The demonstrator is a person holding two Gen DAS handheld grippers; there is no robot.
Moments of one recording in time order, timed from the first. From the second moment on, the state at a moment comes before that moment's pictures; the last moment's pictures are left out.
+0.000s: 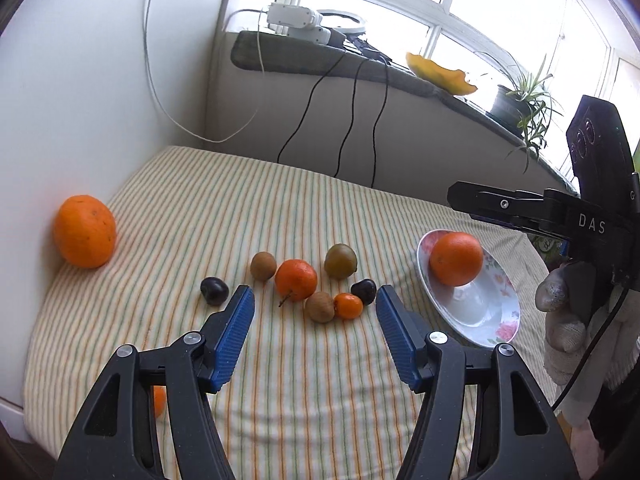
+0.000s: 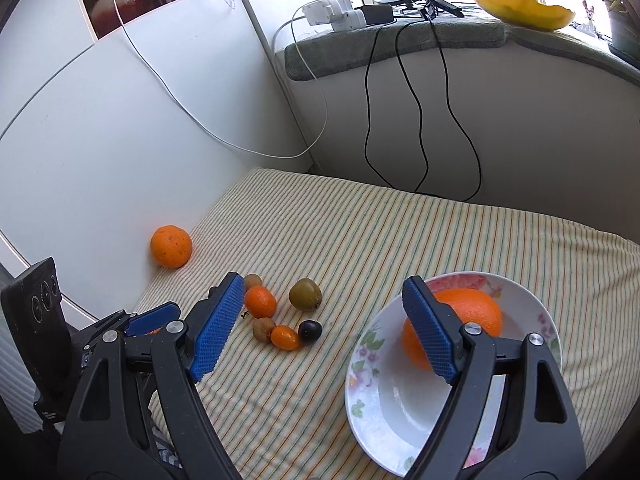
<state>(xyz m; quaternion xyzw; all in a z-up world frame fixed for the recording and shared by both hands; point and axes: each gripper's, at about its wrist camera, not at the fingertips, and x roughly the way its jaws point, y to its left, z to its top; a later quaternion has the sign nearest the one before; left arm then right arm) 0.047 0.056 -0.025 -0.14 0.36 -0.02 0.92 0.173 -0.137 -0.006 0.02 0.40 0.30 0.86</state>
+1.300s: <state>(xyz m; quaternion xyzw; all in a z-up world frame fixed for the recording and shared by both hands) 0.058 0.202 -0.077 -0.18 0.36 0.14 0.90 0.245 0.149 -0.113 0.07 0.54 0.51 0.67</state>
